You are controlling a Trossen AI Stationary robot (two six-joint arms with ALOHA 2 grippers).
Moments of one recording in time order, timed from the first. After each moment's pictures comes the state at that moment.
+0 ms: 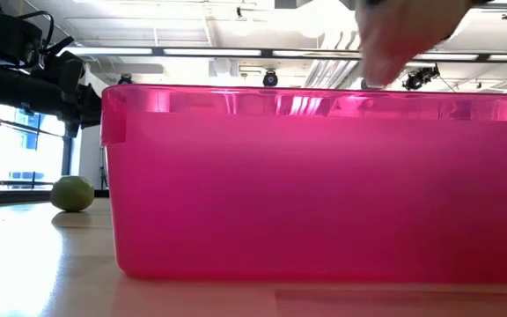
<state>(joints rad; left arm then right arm) 0.66 0.18 0.01 0.05 0.14 -0.18 0.58 2.12 1.91 -1.09 0.07 1.70</state>
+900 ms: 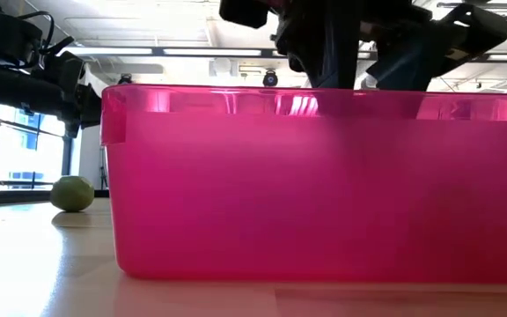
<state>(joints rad) 0.66 0.18 0.01 0.05 0.15 -0.19 0.42 2.16 1.83 -1.09 -0.12 1.70</state>
